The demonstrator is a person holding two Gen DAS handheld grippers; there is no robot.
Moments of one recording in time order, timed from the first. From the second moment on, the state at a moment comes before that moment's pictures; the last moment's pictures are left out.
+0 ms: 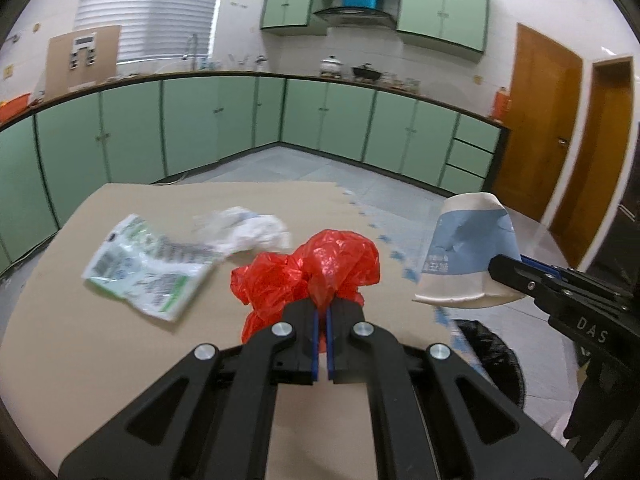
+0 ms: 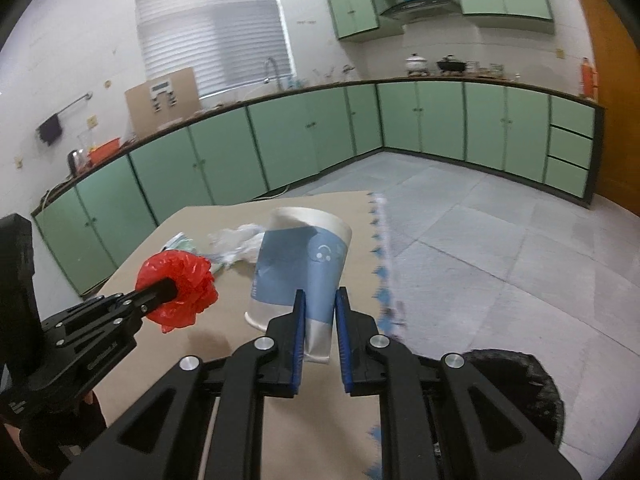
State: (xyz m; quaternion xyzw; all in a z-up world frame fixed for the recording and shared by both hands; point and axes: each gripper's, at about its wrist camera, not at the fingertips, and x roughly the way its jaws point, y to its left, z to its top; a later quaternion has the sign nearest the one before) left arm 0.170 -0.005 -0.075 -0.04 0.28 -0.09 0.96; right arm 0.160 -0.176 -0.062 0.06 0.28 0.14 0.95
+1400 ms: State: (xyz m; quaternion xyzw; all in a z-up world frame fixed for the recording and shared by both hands) left arm 0.167 -0.245 -0.115 0.02 0.29 -0.31 0.91; right arm 0.089 -0.384 -0.119 0.11 0.31 -0.07 0.94
